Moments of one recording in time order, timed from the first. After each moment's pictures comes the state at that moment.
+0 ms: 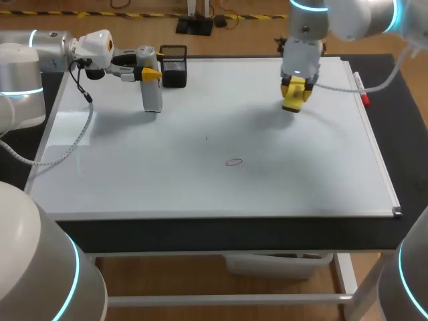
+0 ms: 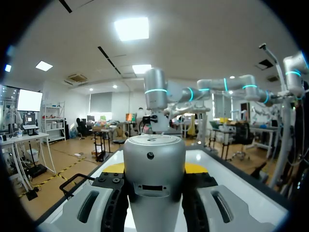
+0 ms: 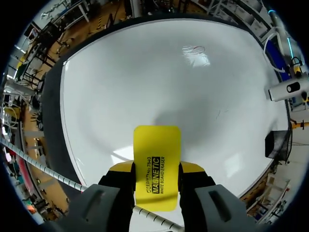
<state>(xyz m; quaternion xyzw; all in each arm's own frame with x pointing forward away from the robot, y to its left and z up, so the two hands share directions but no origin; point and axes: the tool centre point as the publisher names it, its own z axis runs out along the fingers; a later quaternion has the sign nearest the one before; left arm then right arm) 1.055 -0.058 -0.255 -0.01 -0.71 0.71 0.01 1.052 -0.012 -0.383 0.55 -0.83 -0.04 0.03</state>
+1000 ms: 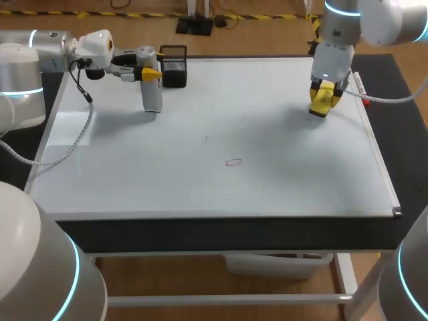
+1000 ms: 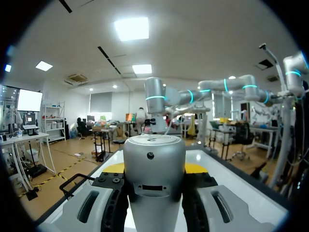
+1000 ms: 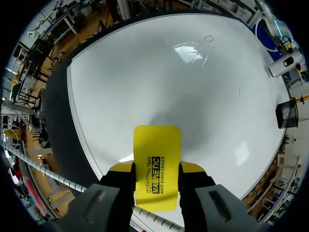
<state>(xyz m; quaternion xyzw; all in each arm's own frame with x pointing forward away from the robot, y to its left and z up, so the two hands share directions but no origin) 1.055 -0.058 -0.255 -0.01 -0.71 0.71 0.01 1.045 -0.084 -0.396 0.50 -0.87 -0.04 0.04</state>
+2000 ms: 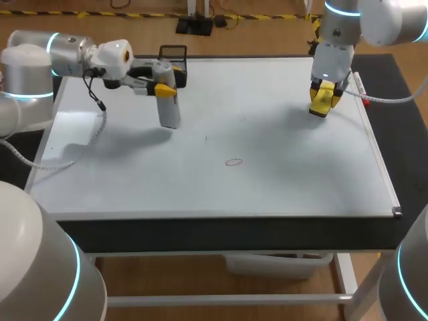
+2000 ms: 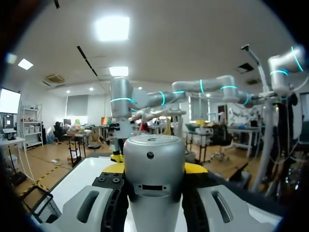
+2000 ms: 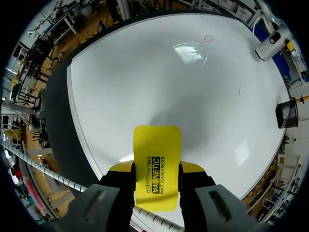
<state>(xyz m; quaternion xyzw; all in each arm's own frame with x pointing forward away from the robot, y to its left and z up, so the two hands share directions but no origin) 0.968 -0.111 -0.245 -0.09 -0.69 0.71 0.09 1.045 -0.084 -0.396 0.50 -0.87 -0.04 0.04</state>
